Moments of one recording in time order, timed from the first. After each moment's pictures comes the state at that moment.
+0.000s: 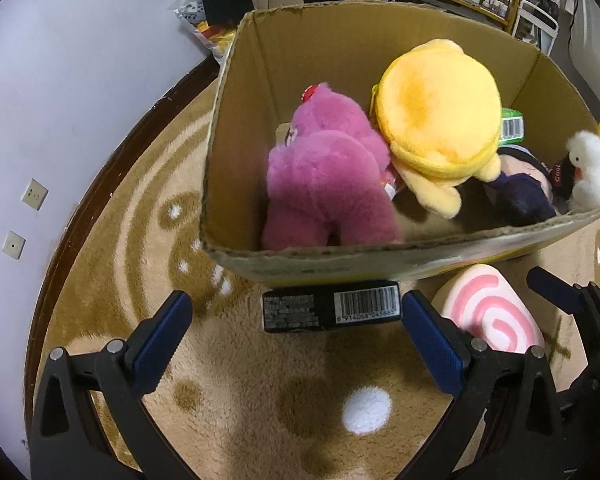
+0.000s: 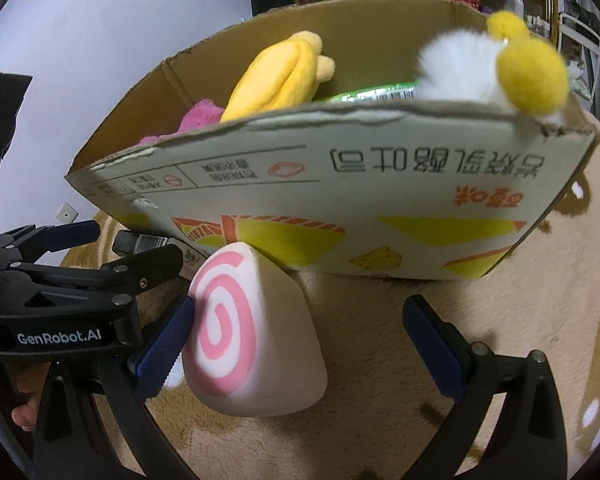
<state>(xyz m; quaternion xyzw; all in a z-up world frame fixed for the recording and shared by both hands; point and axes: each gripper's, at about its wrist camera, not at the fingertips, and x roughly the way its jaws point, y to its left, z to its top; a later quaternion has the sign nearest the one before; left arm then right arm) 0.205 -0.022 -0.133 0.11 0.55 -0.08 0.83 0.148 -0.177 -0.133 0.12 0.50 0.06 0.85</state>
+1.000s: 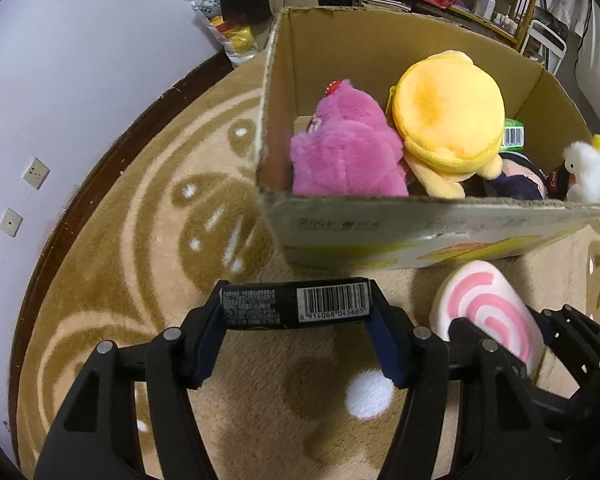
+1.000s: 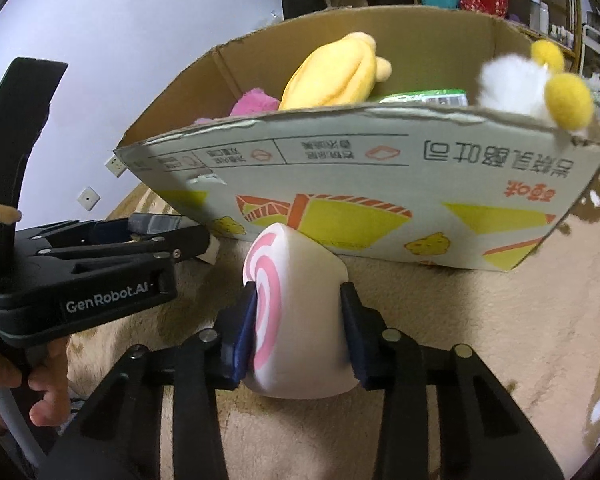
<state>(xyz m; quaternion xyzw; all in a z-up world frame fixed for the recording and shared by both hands) 0.186 -0.007 -0.126 0.07 0.54 -0.07 0.83 0.137 -0.152 -0.116 0.11 0.50 0.10 0.85</state>
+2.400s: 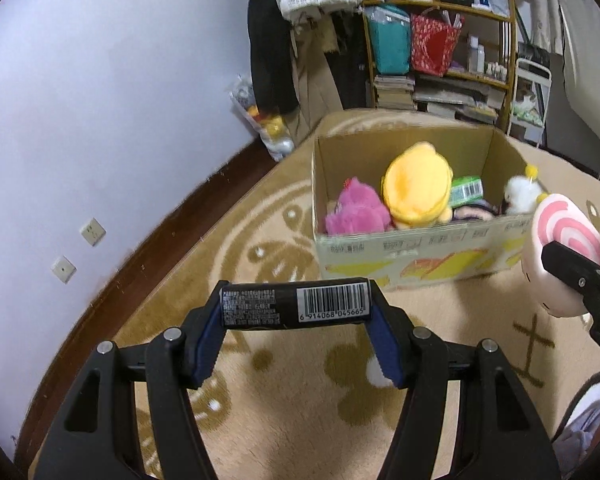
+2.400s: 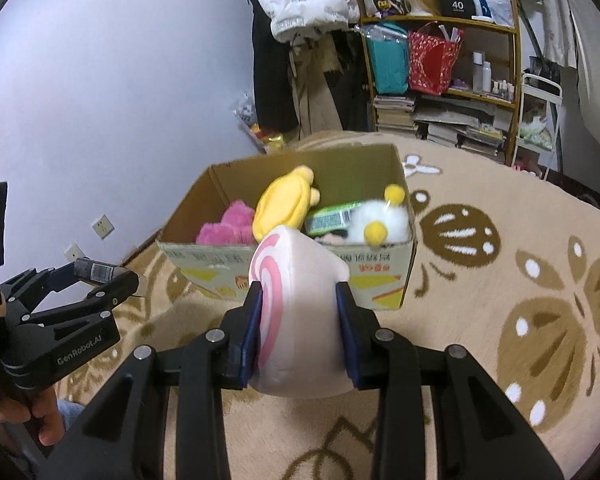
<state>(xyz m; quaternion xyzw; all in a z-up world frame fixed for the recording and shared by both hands) 0.110 0.005 -0.033 0.12 0.39 -0.03 0.91 0.076 -0.186 -0.018 0.11 0.38 0.03 0.92</state>
